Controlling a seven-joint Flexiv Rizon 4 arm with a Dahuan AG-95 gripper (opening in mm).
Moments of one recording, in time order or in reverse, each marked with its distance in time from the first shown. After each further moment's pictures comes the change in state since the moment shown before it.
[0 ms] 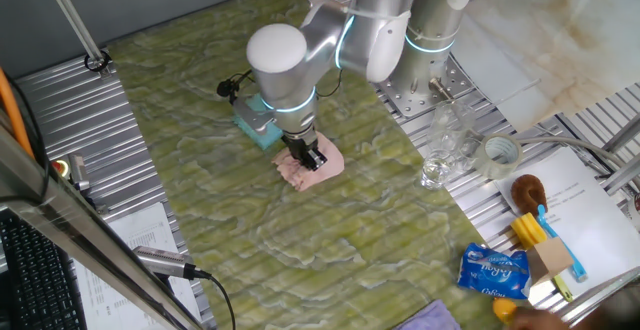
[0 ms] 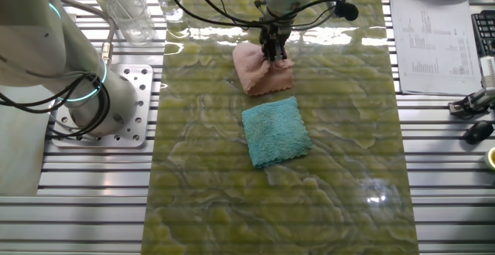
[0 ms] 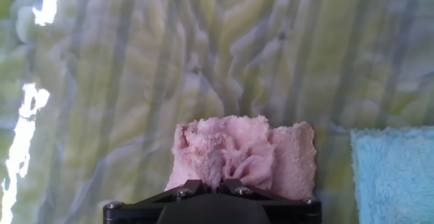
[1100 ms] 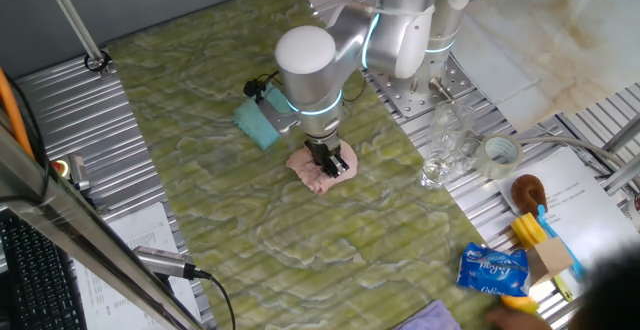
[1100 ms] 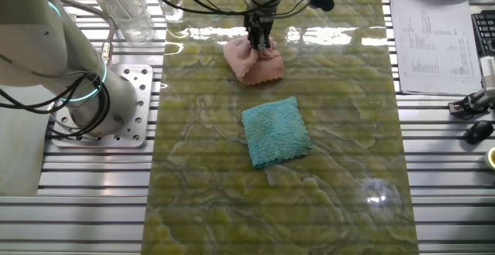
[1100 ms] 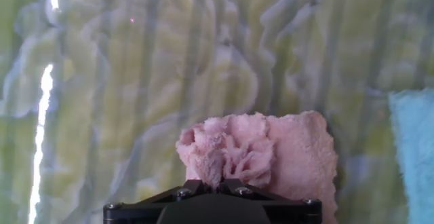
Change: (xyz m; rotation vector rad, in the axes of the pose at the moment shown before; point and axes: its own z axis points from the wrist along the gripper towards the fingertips) arm 0.022 0.056 -0.002 -0.041 -0.018 0.109
